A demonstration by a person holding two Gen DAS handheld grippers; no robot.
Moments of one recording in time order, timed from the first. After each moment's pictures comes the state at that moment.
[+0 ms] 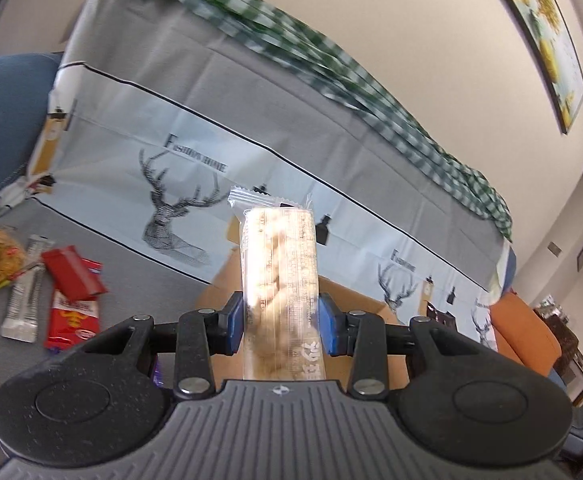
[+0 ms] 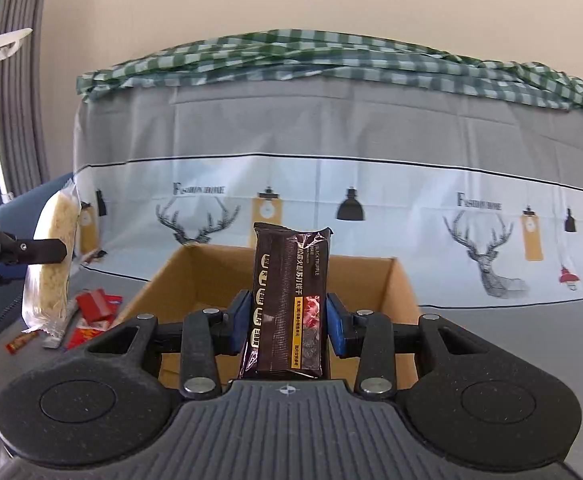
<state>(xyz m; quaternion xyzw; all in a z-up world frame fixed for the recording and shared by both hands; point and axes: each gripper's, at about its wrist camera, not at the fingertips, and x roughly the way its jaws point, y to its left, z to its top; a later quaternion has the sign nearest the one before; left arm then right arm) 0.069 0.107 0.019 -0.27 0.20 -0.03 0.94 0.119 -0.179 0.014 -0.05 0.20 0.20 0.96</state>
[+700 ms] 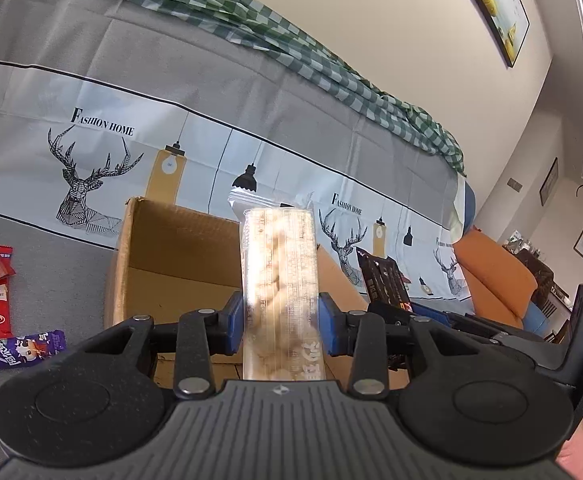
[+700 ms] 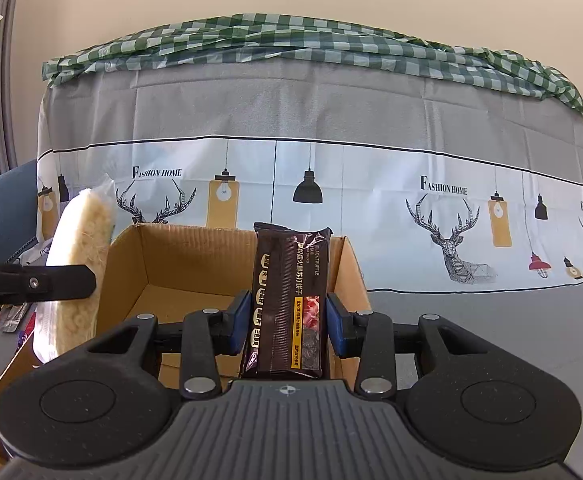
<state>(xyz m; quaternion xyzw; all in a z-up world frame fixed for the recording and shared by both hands) 0.092 0.028 0.000 -0.21 0.22 -0.11 0.95 0.133 -0.202 -0.001 -0.06 0.21 0.16 0.96</state>
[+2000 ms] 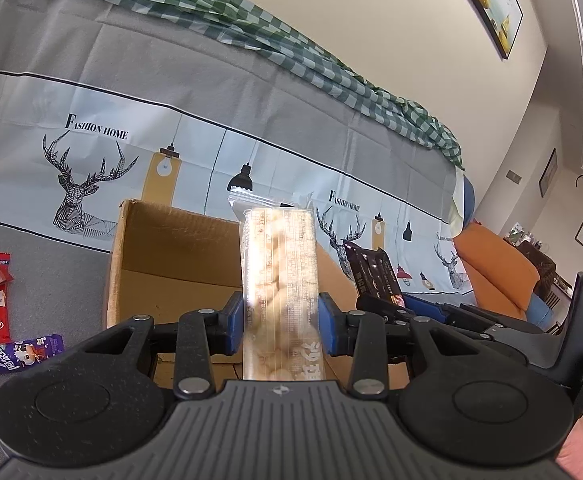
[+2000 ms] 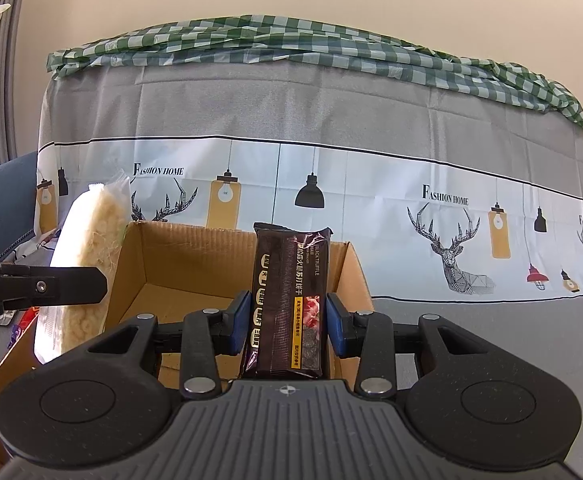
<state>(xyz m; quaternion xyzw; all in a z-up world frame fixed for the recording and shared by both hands) 0.091 0.020 0.000 -0.19 0.22 -0.11 0.95 0.132 -0.196 -0.003 -0.07 0.20 0.16 0.96</state>
